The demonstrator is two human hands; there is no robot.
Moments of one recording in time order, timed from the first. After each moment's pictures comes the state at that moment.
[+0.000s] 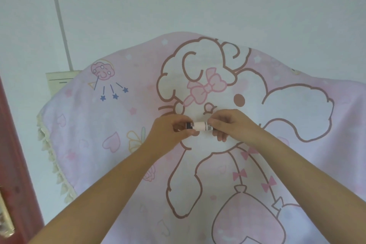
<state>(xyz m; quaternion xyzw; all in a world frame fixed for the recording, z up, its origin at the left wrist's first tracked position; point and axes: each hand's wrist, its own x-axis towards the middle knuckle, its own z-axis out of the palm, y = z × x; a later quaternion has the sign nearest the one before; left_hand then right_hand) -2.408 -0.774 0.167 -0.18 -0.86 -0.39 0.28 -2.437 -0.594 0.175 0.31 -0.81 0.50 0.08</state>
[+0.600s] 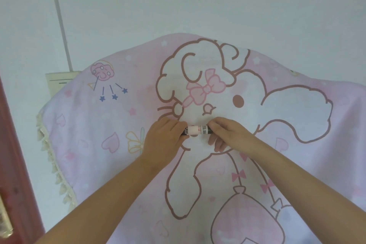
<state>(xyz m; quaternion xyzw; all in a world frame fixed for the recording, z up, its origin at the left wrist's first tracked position) -2.438 -0.791 0.136 -0.26 -0.78 0.02 0.57 -2.436 -0.597 0.160 0.30 -0.81 0.50 0.05</state>
